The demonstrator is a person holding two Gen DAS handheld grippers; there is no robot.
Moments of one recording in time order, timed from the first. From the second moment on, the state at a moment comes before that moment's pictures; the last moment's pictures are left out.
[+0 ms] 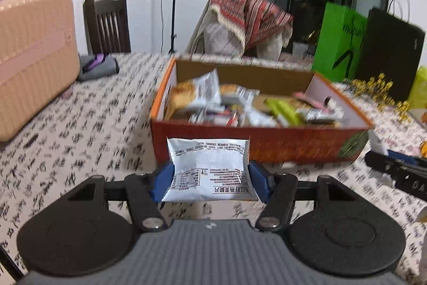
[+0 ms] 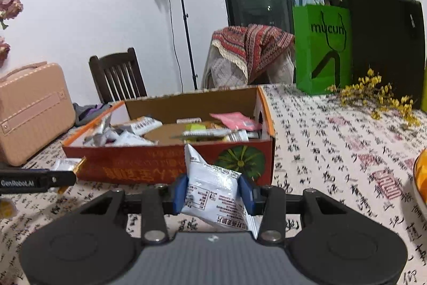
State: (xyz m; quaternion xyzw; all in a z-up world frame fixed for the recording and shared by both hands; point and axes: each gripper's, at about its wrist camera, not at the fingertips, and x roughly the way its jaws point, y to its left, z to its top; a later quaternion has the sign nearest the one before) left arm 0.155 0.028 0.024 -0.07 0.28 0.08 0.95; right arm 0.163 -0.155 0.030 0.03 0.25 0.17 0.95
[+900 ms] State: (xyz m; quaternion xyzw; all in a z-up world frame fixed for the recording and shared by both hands) left arm 0.271 0.018 0.067 -0.09 0.19 0.09 0.97; right arm 0.267 -0.134 0.075 0.07 0.18 0.16 0.97
